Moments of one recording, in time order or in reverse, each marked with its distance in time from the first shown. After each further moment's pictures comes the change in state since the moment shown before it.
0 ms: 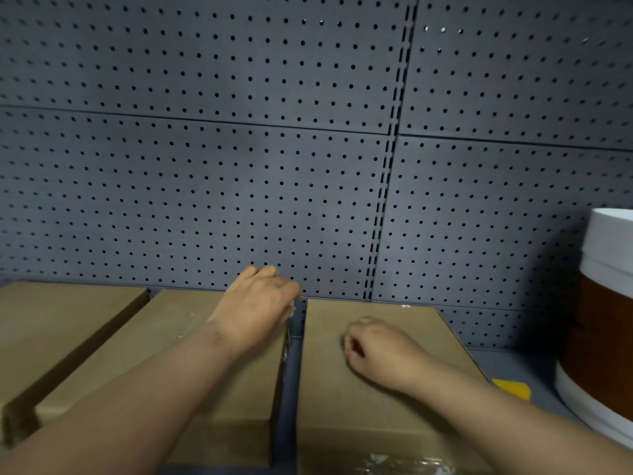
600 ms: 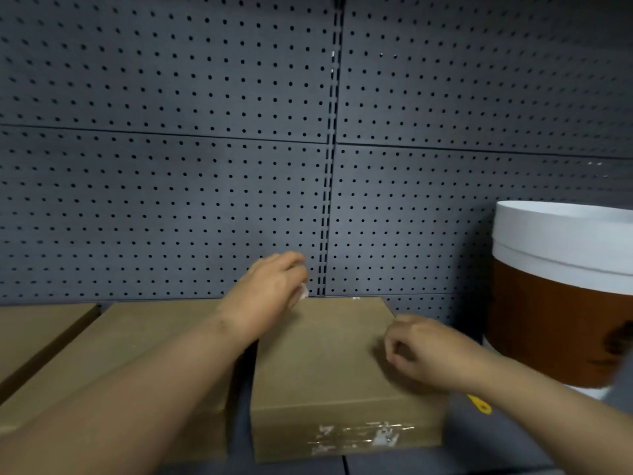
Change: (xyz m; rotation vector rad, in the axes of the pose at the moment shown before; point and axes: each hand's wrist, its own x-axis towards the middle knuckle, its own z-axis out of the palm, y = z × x) left_hand 0.029 0.069 -0.039 -0.278 0.048 0.082; right_hand -0.102 0.049 -0.058 -0.096 0.011 0.064
